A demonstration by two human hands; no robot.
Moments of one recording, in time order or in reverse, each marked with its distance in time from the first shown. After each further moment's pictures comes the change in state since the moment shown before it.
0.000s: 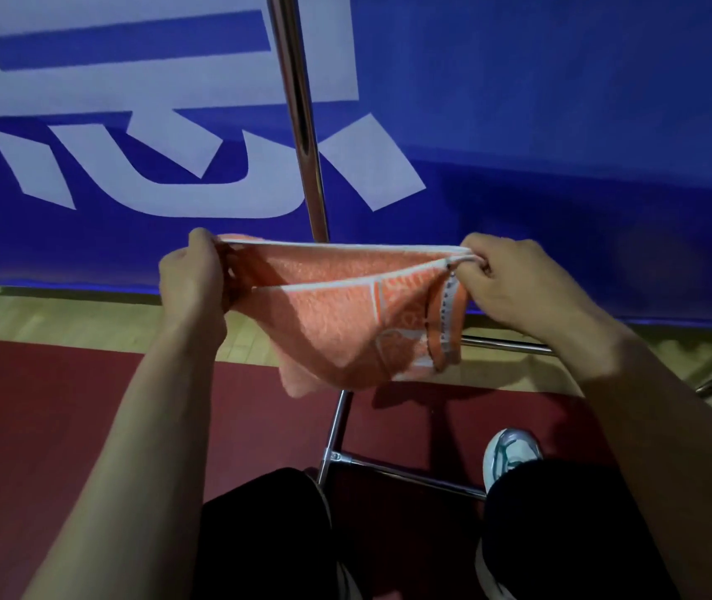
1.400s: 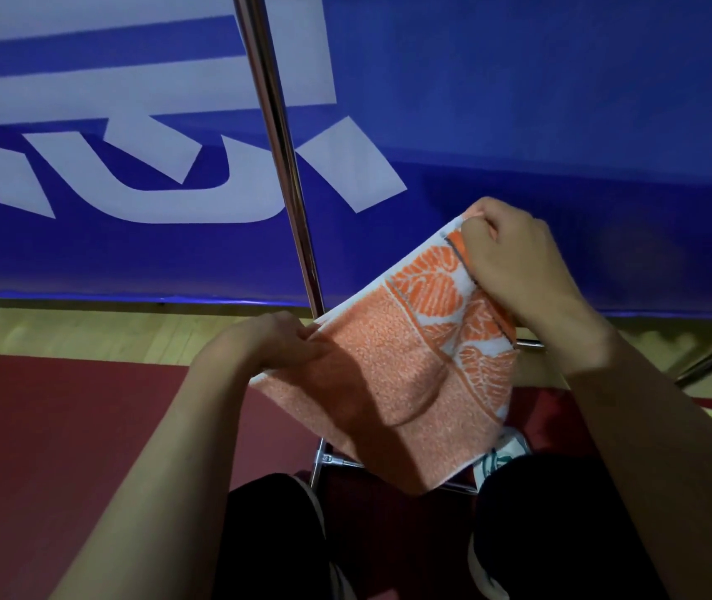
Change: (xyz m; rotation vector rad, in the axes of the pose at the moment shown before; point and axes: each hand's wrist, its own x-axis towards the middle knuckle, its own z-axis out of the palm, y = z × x) left_hand -0.023 -0.030 0.038 1.460 -0.875 0.292; right_hand 0.000 -0.003 -0.017 0.311 0.251 0.083
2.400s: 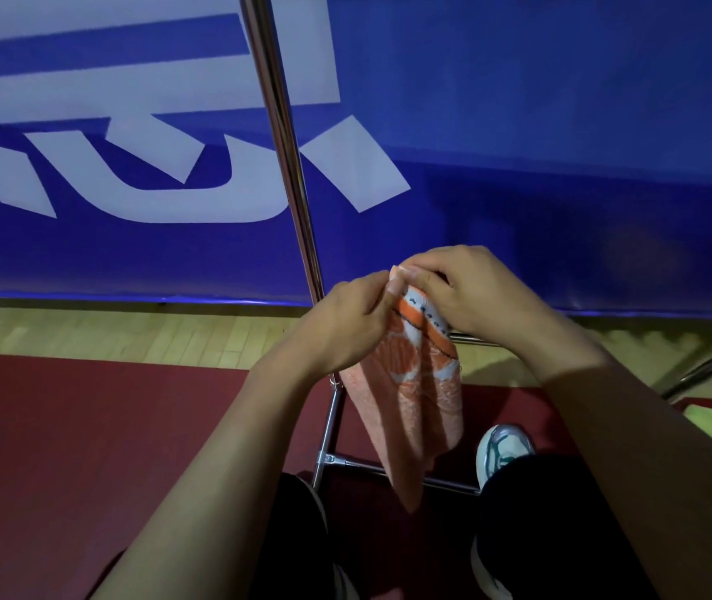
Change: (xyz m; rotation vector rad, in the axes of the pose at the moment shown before) left_hand -0.013 0.058 0.011 -0.454 0.390 0.536; right_hand -0.007 -0.002 0.031 -0.042 -0.379 -0.181
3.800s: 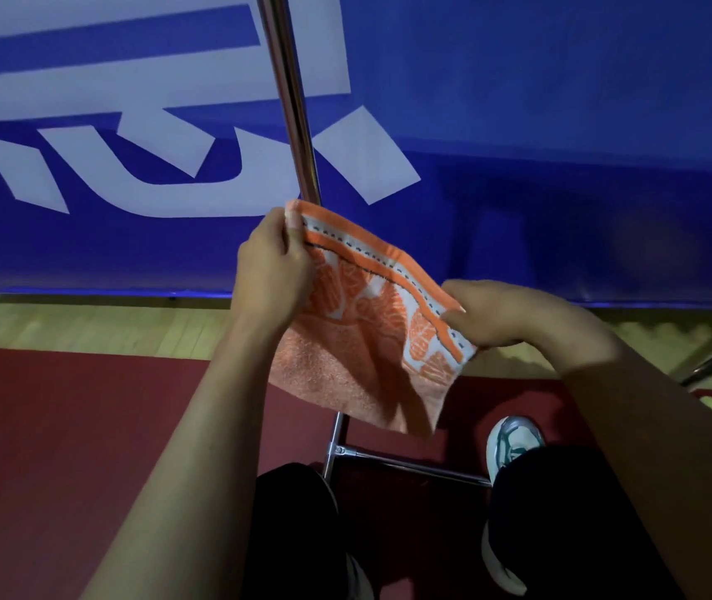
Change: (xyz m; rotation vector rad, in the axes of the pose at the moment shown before) left_hand -0.005 -0.031 -0.048 -0.037 0.641 -0.196; right_hand 0.001 0.011 0.006 -0.333 -0.470 0.357
